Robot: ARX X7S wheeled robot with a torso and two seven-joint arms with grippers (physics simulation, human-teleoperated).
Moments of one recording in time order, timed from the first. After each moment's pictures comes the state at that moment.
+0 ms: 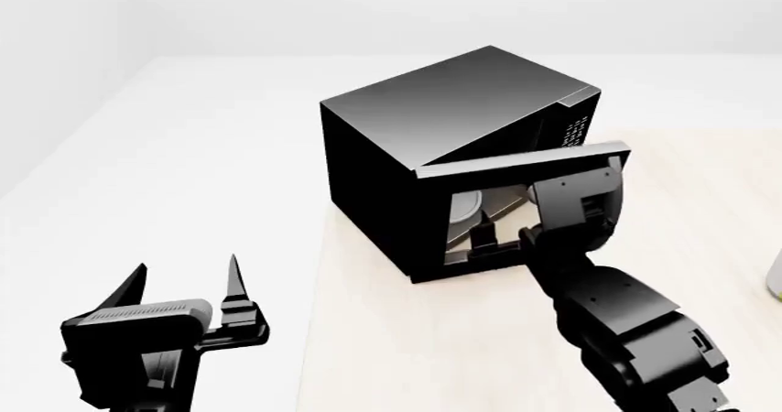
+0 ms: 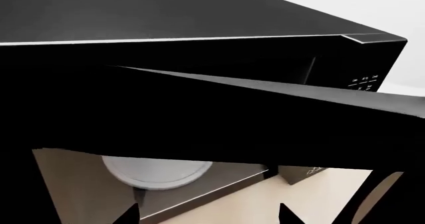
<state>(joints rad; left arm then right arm) 0.04 -0.41 0.13 0.52 -0.41 -0.26 -0.43 0.71 0.46 -0.52 0.17 0.60 0.54 0.21</state>
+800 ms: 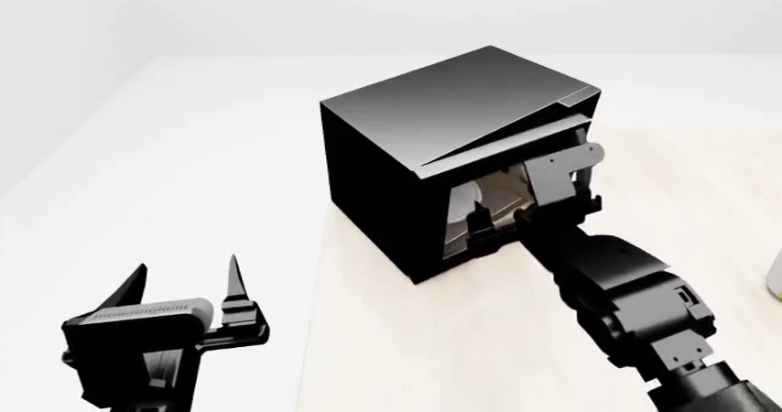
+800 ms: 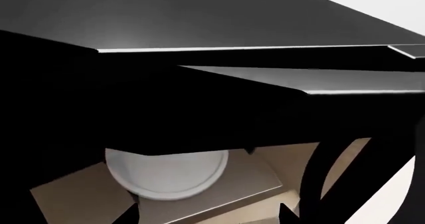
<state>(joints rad) 0.04 -0.42 0.14 0.51 -0.41 -0.25 -0.44 0.87 0.42 -0.59 0.41 0.57 0.52 0.03</state>
